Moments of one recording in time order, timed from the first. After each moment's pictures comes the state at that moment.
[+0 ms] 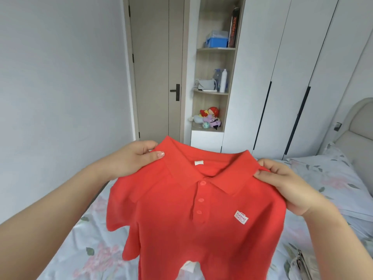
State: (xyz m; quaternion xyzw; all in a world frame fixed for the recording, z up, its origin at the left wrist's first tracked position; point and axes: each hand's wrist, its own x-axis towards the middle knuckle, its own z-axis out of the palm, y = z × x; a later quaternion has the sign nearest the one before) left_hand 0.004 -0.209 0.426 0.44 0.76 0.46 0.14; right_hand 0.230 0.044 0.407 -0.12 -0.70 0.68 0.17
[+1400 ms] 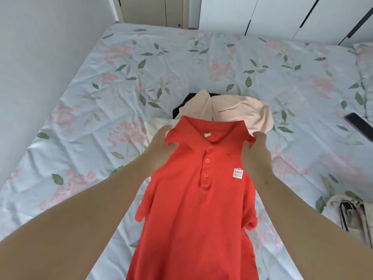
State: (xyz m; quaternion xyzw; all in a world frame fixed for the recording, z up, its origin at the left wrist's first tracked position) left_hand -0.135 -0.032 0.032 0.15 0.81 0.48 0.30; right_hand 0.009 0.159 0.044 -0.48 -0.77 0.40 0.11
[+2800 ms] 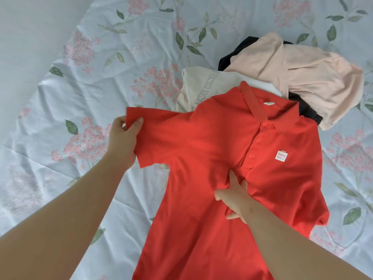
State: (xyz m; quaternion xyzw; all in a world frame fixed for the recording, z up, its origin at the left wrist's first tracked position) left_hand -0.167 -0.172 -0.093 -0.18 0.70 0.68 0.13; right_hand 0.013 0.020 -0.113 -0.49 -0.65 0.47 -0.33
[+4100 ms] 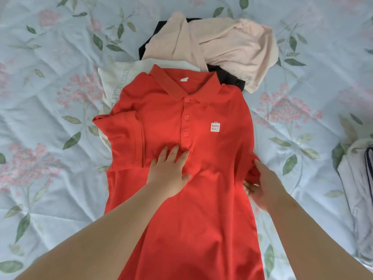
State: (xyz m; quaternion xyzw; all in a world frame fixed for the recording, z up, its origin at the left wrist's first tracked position) left_hand -0.009 -0.014 -0.137 0.39 0.87 -0.04 0.29; right_hand 0.146 0.159 -0.116 -0.66 -0.26 0.70 0.07
